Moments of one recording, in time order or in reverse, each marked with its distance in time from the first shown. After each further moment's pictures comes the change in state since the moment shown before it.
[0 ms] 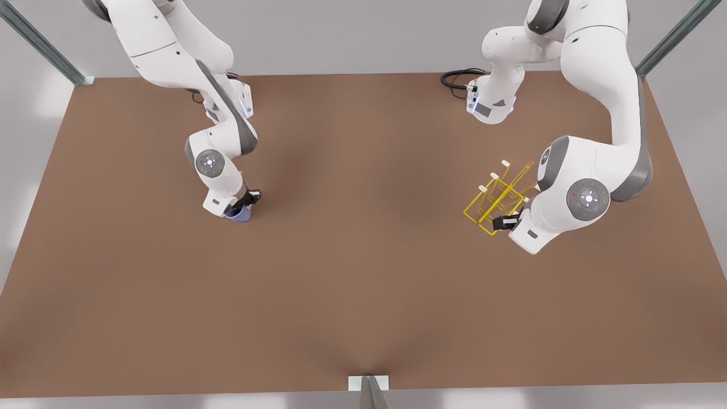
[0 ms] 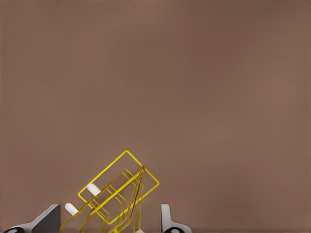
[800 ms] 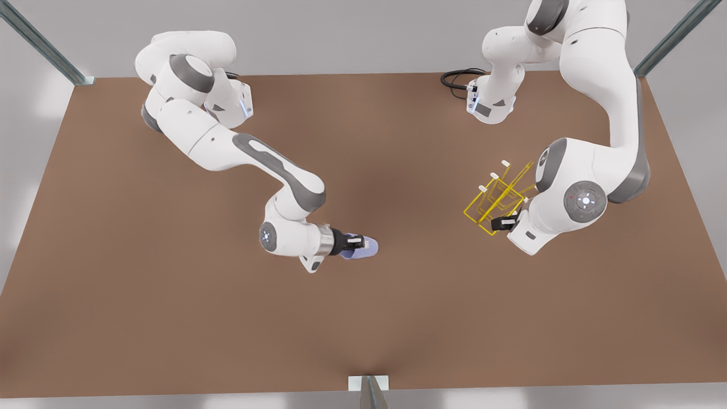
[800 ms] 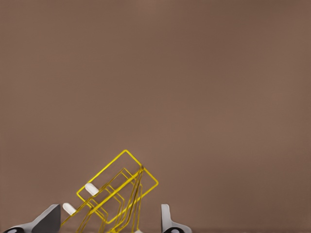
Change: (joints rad) left arm -0.004 0.007 0.000 0.000 0.000 0.000 -0.010; right arm 0.424 0.834 0.078 0.977 0.404 0.060 0.146
